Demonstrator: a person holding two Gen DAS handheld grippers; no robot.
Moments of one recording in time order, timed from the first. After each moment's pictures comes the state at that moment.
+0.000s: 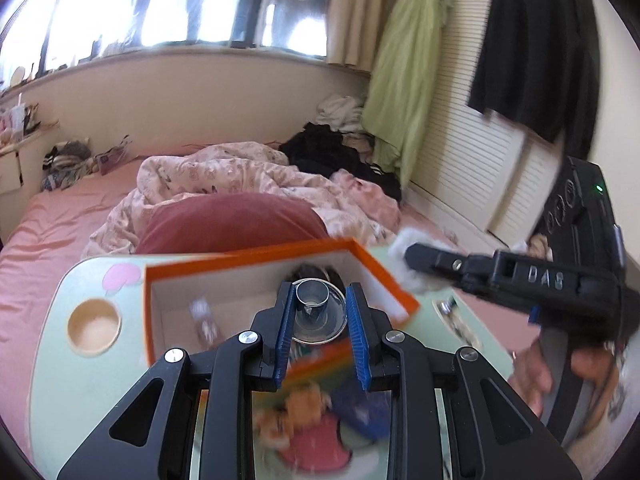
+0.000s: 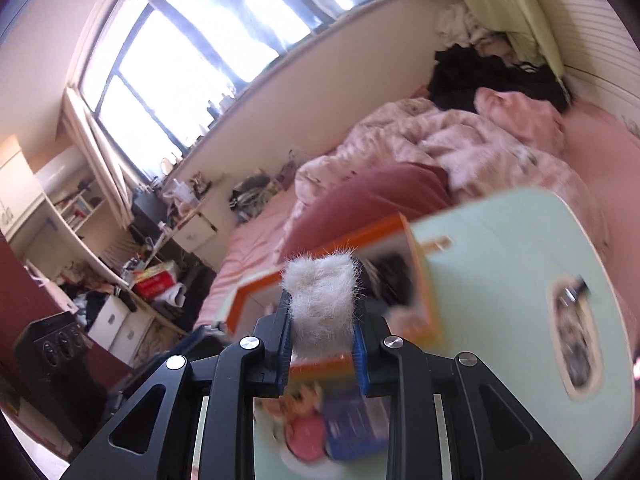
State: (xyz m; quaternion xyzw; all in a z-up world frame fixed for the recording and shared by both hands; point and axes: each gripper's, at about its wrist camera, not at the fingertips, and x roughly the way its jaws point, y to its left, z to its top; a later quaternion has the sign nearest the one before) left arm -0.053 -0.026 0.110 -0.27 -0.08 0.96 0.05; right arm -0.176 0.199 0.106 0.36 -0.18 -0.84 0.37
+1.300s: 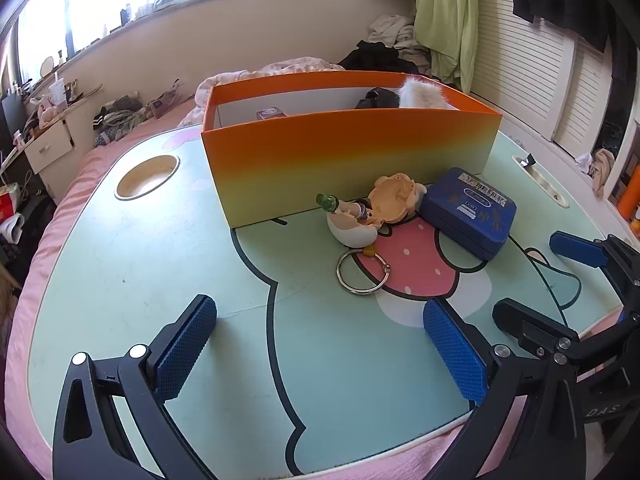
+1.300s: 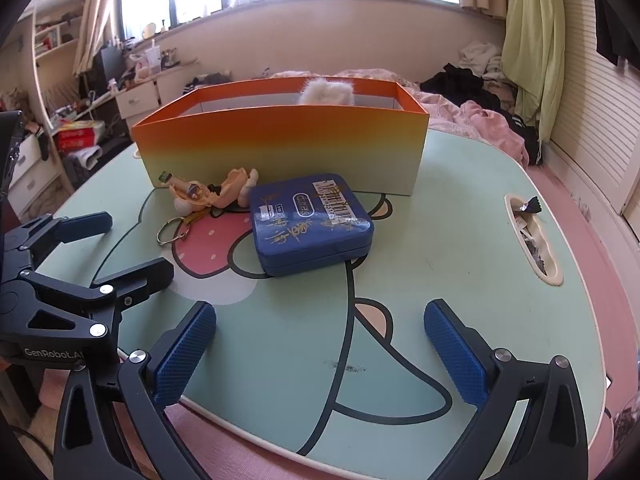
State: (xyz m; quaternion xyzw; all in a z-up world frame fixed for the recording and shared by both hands) left arm 0.022 -0.005 0.002 -0.39 -0.01 0.92 -0.05; right arm -0.055 0.199 -0.033 0.35 0.10 -0.88 0.29
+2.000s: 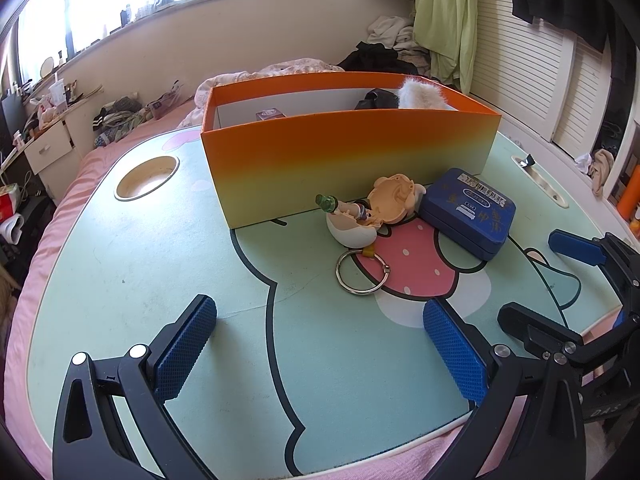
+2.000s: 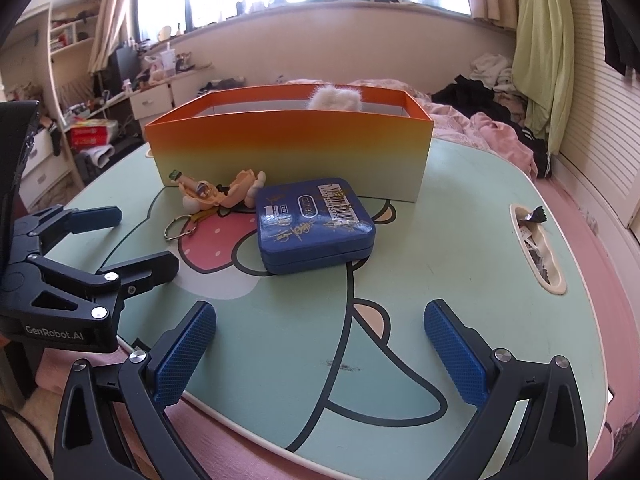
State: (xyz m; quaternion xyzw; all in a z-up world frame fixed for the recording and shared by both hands) left arm 0.020 -0.009 0.003 -0.39 -0.01 0.92 -0.05; right arm -0.036 0.199 -0.013 0.33 0.10 -0.88 0.31
